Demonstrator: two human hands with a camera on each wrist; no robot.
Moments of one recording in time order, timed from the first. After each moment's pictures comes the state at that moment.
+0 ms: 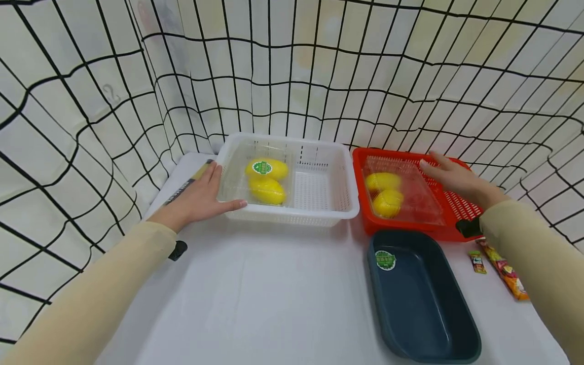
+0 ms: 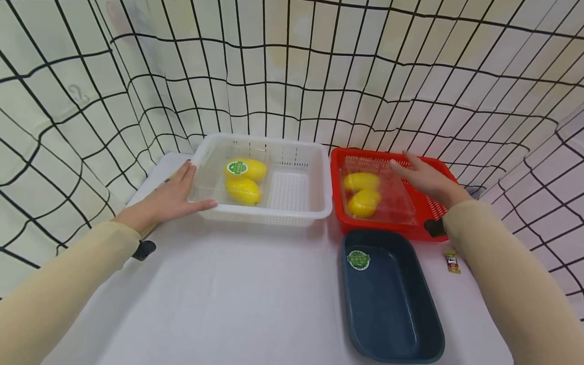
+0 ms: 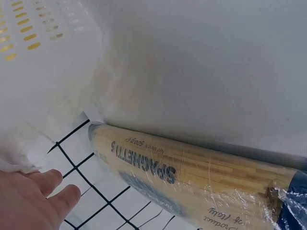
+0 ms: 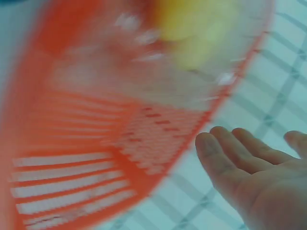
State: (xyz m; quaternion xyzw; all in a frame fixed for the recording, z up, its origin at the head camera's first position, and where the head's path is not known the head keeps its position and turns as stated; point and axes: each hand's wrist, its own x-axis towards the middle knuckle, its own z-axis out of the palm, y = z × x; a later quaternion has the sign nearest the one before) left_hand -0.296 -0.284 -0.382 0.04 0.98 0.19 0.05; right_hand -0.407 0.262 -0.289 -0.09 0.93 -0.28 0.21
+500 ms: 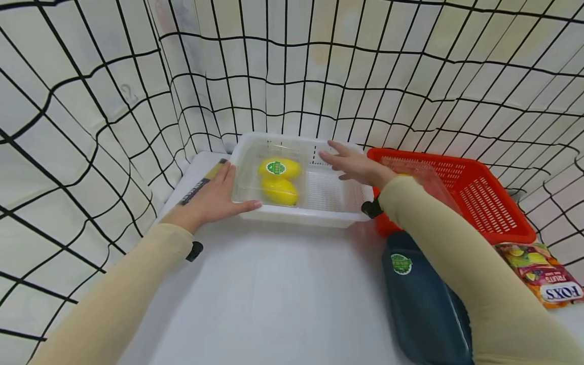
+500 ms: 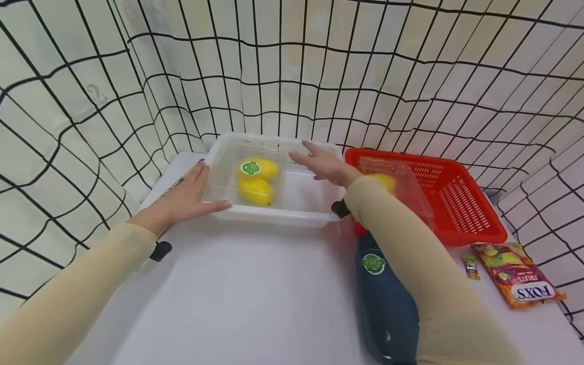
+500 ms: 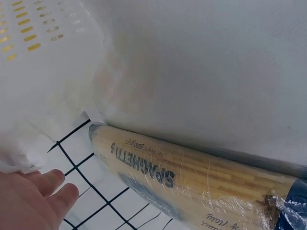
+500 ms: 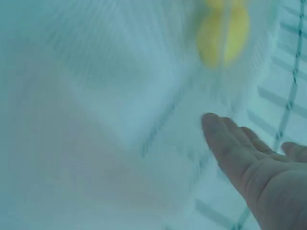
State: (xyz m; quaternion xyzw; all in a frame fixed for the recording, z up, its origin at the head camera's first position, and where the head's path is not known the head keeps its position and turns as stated) left_hand -0.292 -0.285 -0.380 0.02 0.98 0.21 0.06; right_hand -0.426 0.038 -0.308 -0.17 0.86 -0.39 0.29
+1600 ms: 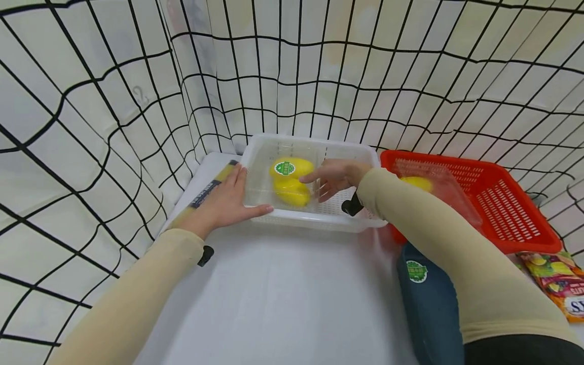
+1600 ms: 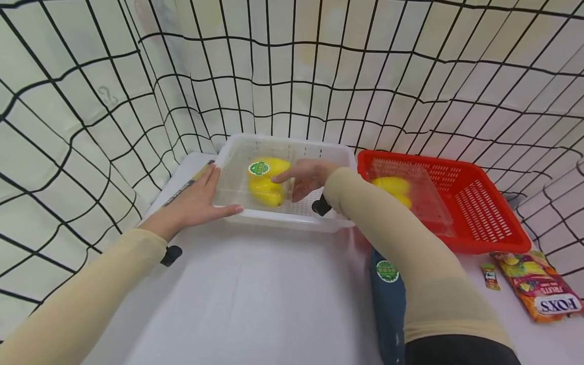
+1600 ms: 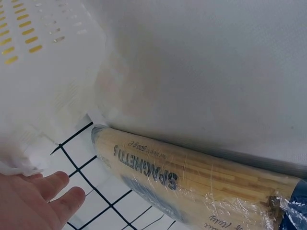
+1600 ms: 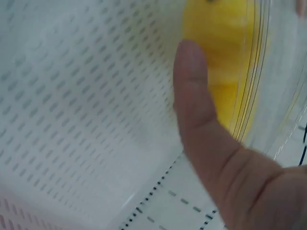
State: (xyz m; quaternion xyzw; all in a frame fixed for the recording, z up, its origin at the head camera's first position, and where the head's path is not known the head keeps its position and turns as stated) left_hand -0.295 -0.281 -0.380 0.01 0.98 0.17 0.05; right_hand -0.441 -0.032 -0.331 -0.09 0.77 -0.41 0.47
